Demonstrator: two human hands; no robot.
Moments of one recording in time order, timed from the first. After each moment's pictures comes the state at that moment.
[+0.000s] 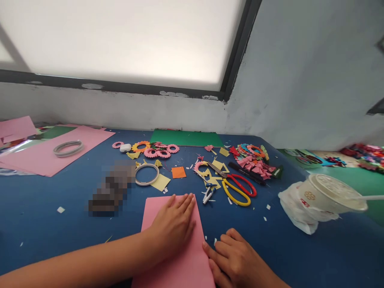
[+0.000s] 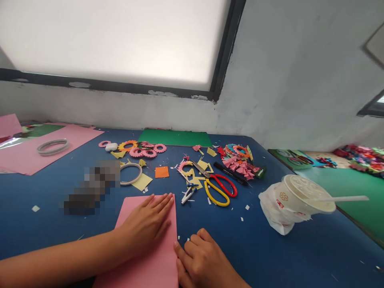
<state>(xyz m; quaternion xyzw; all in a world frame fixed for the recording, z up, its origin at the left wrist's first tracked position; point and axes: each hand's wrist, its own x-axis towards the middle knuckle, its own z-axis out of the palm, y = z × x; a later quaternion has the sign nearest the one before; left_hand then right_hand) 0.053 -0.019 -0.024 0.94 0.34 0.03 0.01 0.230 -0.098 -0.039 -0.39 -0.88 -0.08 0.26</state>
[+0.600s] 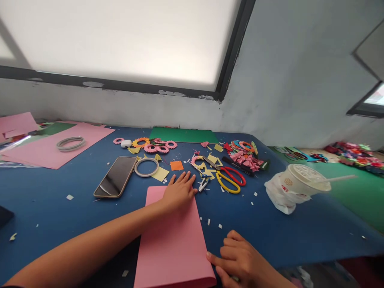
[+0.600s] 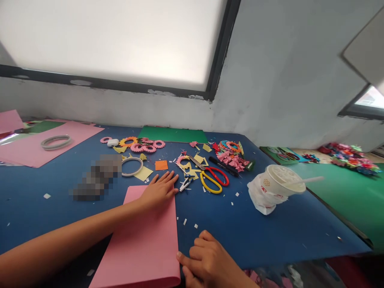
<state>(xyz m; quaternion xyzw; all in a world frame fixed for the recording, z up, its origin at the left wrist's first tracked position) 0.078 0.025 -0.034 0.89 0.45 0.06 0.10 0.240 -0.141 -0.035 -0.37 -0.89 0.00 0.26</state>
